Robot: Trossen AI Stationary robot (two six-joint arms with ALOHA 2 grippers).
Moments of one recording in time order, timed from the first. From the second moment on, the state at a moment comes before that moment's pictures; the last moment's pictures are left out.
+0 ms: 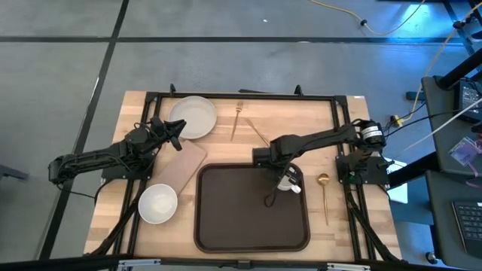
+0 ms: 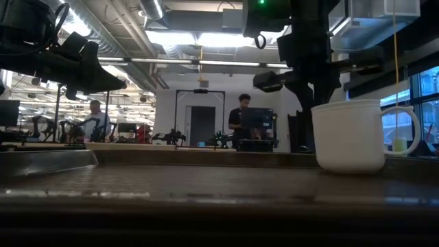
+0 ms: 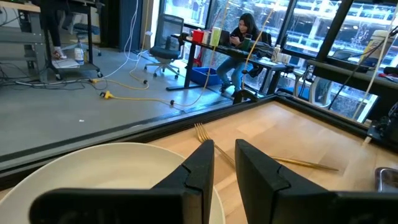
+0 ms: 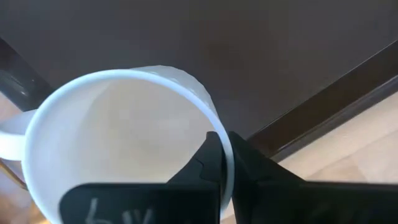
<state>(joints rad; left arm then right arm) 0.33 0.15 0.01 0.07 -0.42 -0.27 0.06 1.83 1.34 -1.04 -0.06 -0.85</state>
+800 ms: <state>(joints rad) 0.33 0.15 0.01 0.07 -0.43 -0.27 0.07 1.82 1.33 -1.04 -0.07 -0.76</state>
